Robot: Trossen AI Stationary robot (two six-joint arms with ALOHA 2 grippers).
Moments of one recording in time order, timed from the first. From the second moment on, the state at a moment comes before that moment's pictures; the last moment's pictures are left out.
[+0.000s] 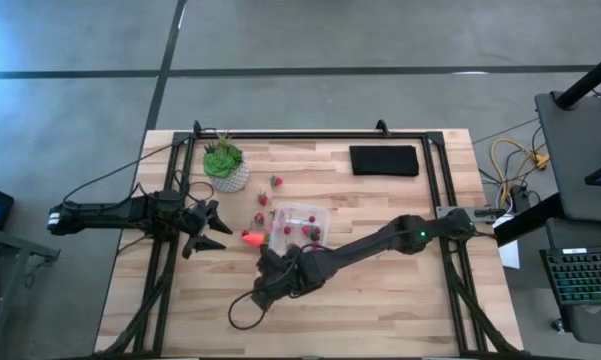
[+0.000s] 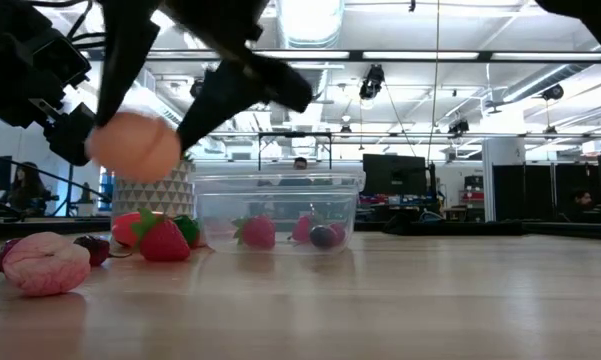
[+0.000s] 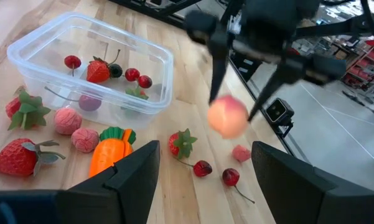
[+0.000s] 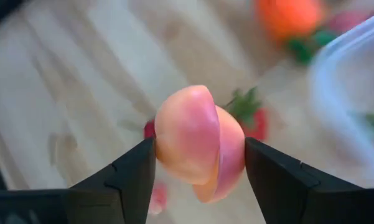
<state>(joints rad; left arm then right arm) 0.03 0.17 0.10 -0.27 0.36 -0.33 0.36 2.48 2.36 -0.93 0.33 0.99</state>
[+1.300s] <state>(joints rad) 0.03 0.17 0.10 -0.27 0.36 -0.33 0.24 2.39 2.35 -1.34 0.49 1.15</state>
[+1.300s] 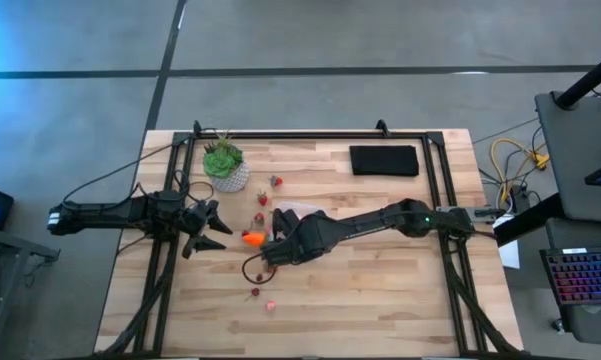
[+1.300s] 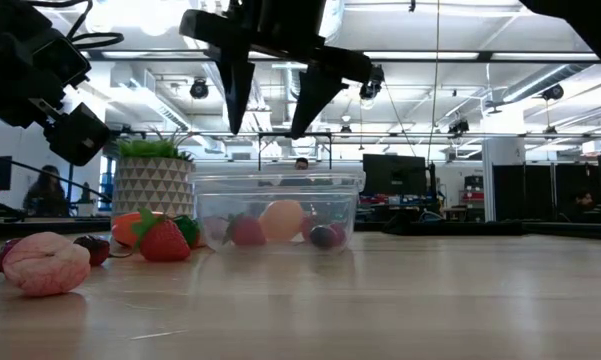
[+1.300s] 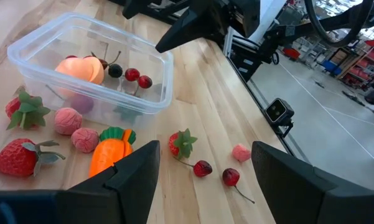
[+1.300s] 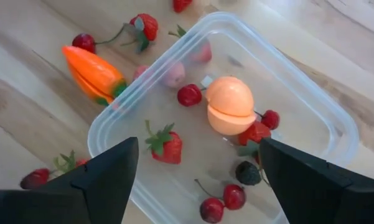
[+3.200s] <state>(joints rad) 0.03 0.17 0.10 -0.27 0.36 -0.33 0.29 2.39 2.34 -1.30 0.49 1.30</state>
